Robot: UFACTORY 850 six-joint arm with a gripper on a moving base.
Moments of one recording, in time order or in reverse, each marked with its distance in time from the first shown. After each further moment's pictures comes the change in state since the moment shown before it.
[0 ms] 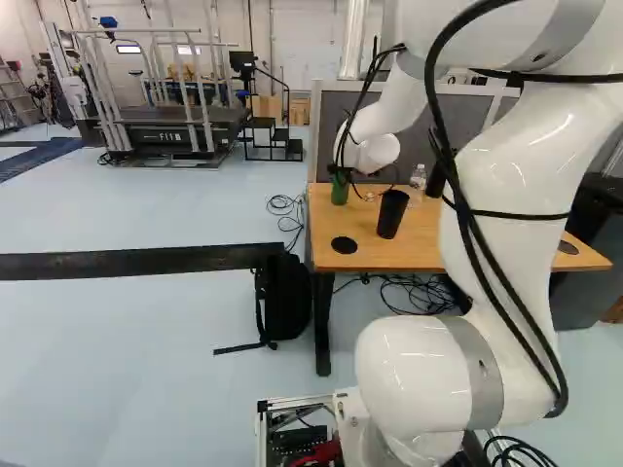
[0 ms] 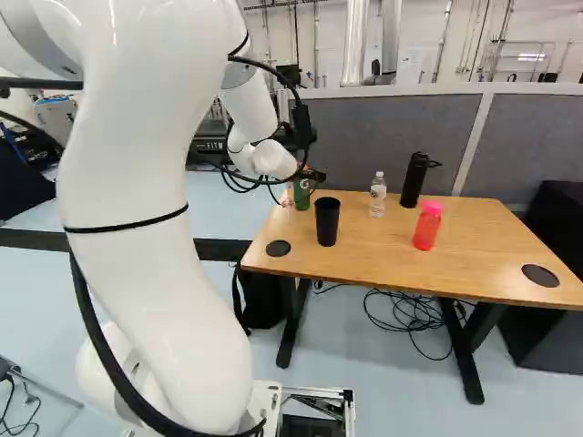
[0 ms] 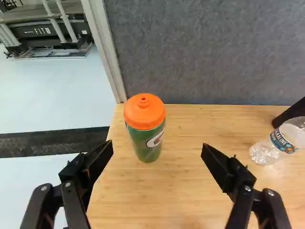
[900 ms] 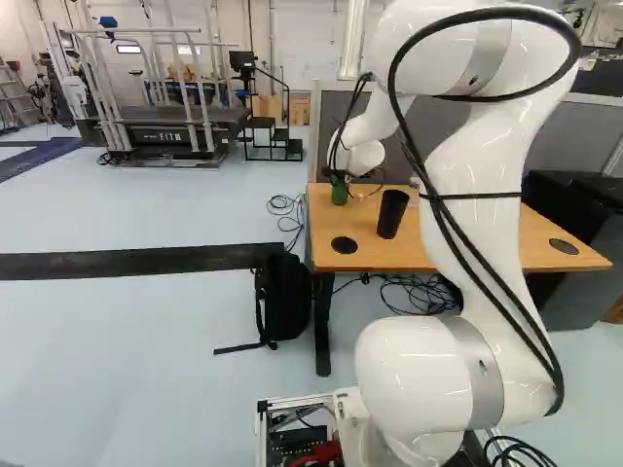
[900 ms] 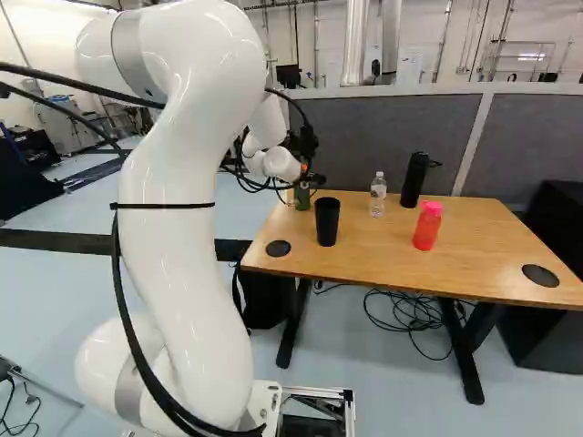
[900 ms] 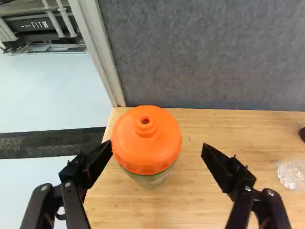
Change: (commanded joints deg) arm 0.9 -12.2 -10.2 0.0 0.0 0.0
